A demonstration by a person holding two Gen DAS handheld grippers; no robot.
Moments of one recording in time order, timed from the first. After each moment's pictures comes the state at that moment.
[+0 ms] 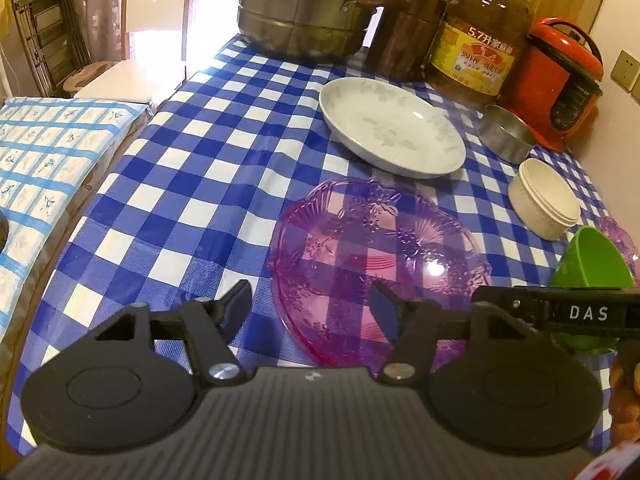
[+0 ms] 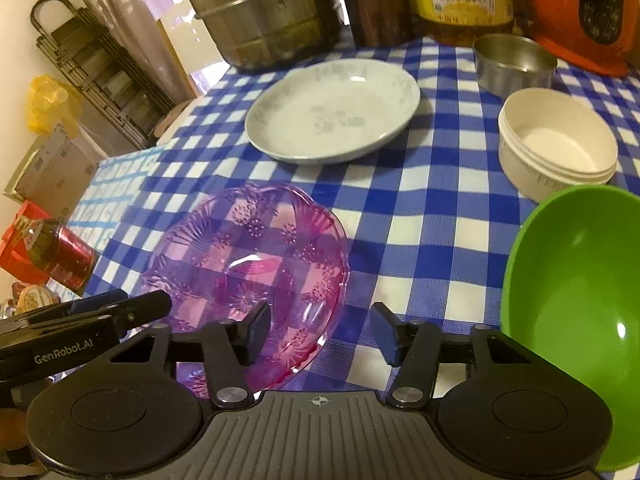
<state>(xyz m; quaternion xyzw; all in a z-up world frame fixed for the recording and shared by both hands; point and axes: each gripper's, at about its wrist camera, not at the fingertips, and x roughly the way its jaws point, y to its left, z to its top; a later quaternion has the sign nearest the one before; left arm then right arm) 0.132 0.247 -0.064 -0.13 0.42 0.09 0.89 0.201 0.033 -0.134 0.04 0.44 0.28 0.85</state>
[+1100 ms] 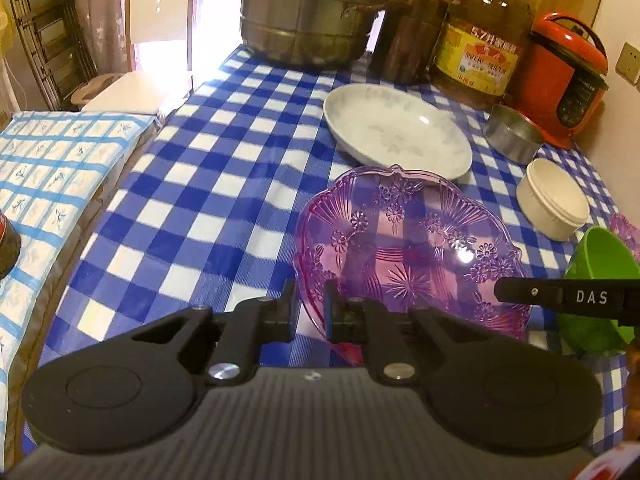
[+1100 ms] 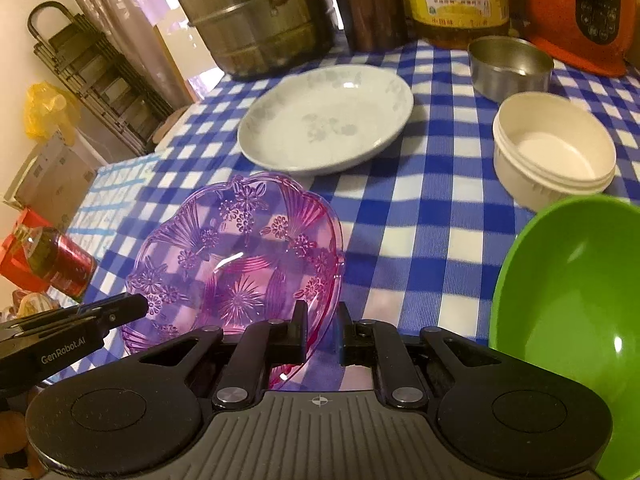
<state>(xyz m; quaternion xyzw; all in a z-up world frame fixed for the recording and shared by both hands) 0.136 0.244 -0.052 -0.11 0.41 0.10 0.90 0.207 0.028 -0.128 0.05 0.44 0.27 0.86</state>
